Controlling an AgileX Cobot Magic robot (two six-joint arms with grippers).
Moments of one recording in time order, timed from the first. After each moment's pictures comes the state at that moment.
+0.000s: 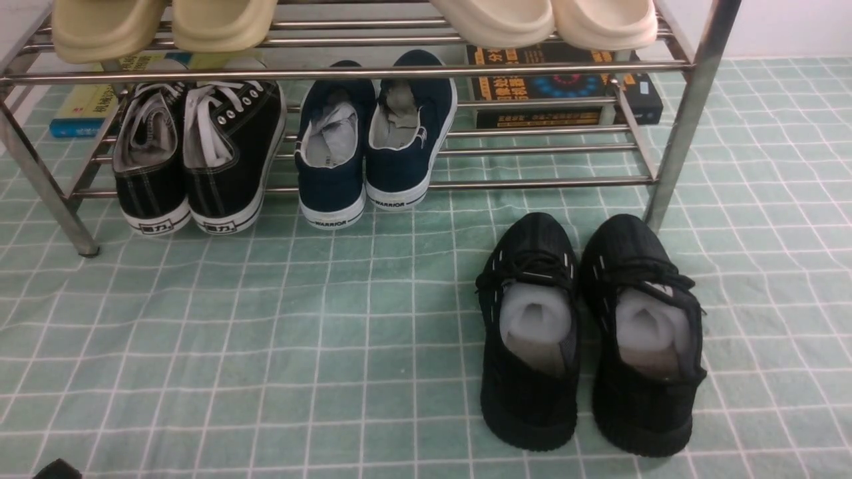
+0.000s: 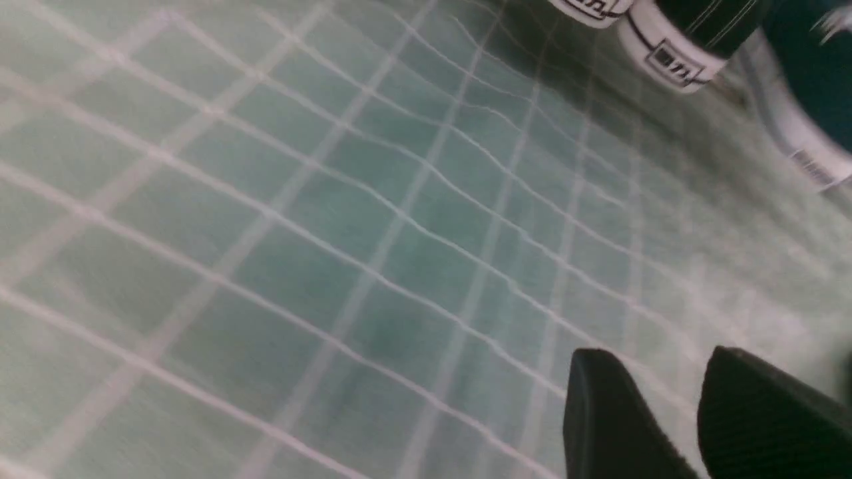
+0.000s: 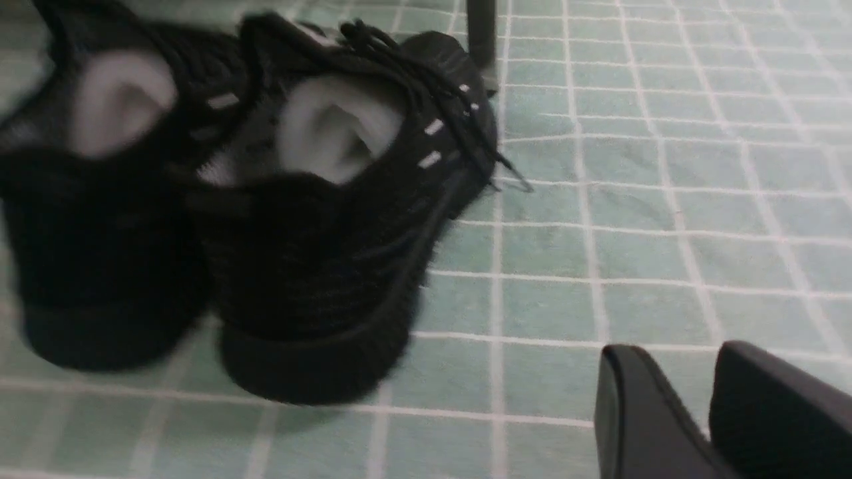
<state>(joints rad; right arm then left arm) 0.11 -0.01 0.02 0.25 0.37 -0.01 0.03 -0.01 0.02 -0.19 0.38 -0.60</state>
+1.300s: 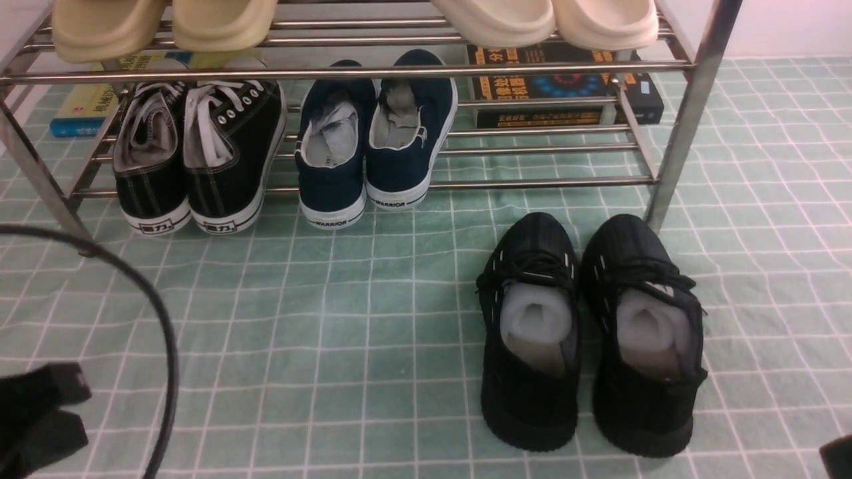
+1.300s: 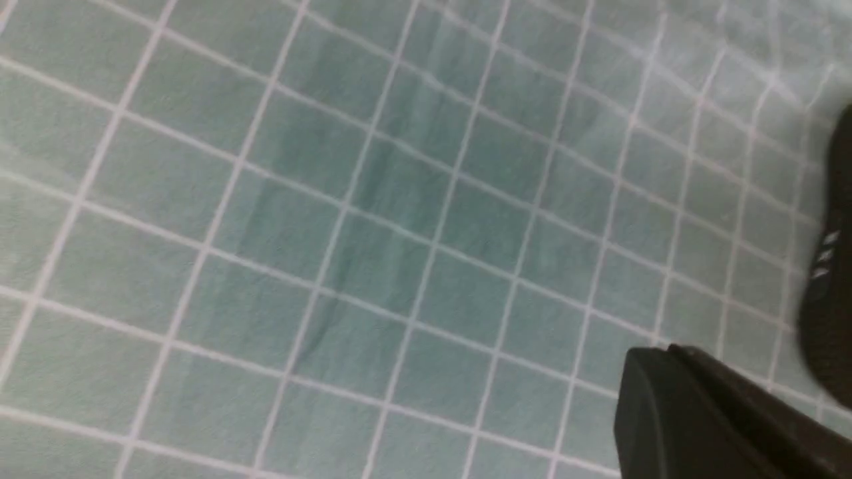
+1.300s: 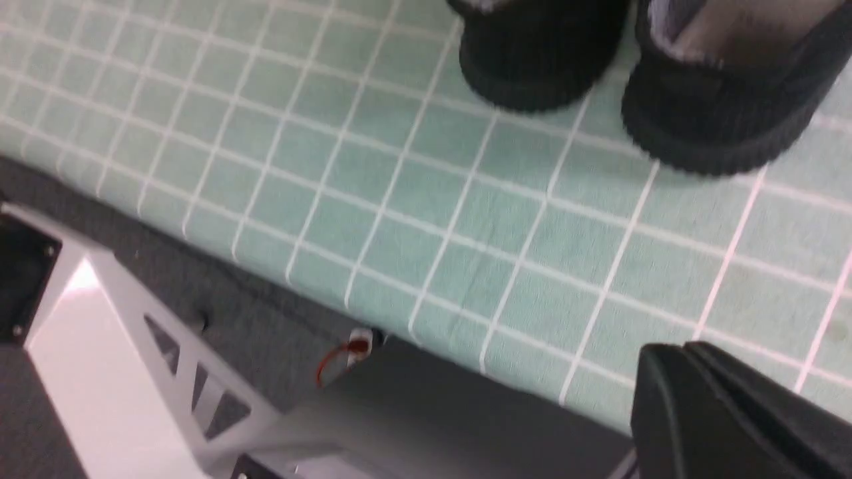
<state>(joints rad) 0.11 0.82 -0.77 0.57 1.22 -0.26 0.03 0.73 -0.68 -0.22 0.98 -0.31</state>
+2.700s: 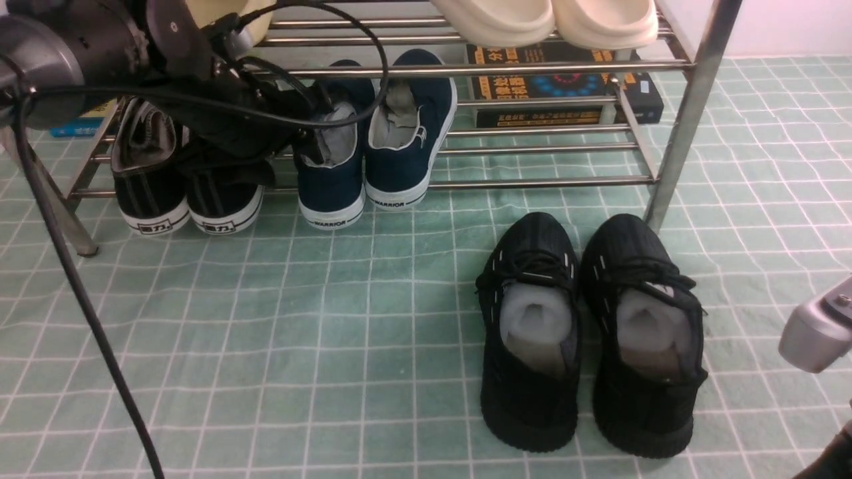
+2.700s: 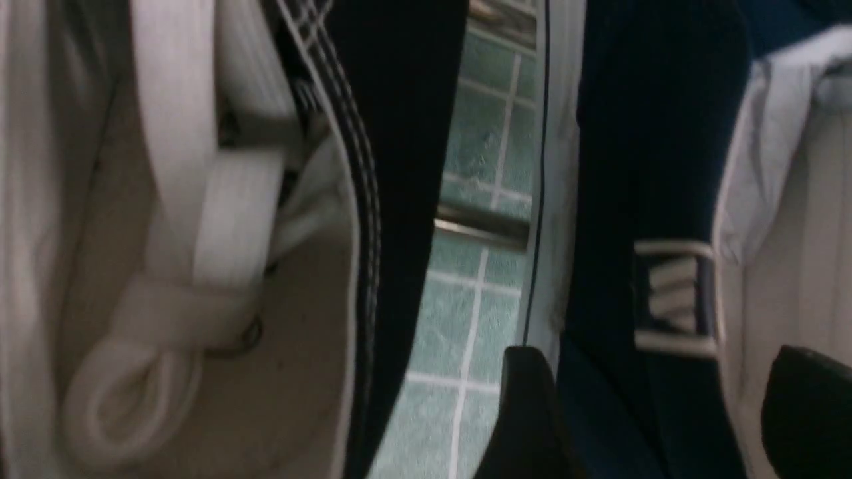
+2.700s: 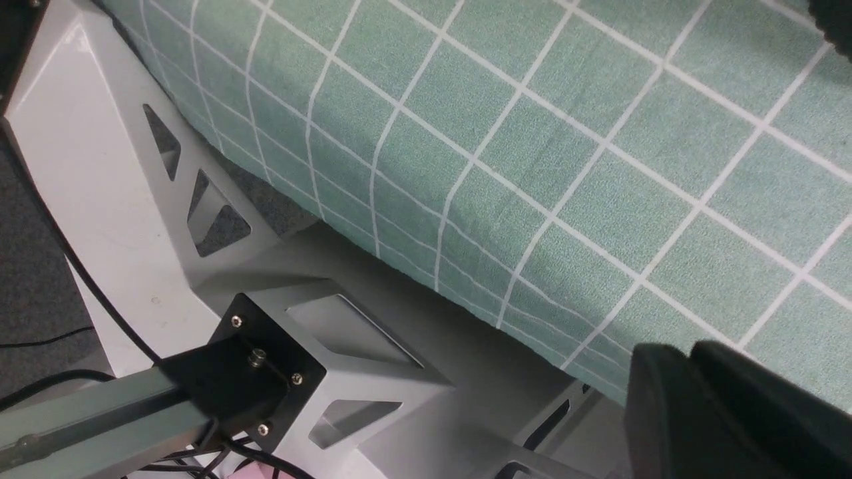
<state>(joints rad) 0.38 0.97 -0.77 0.52 1.19 -0.28 -0.21 1.89 -1.55 -0.20 0.65 -0.35</state>
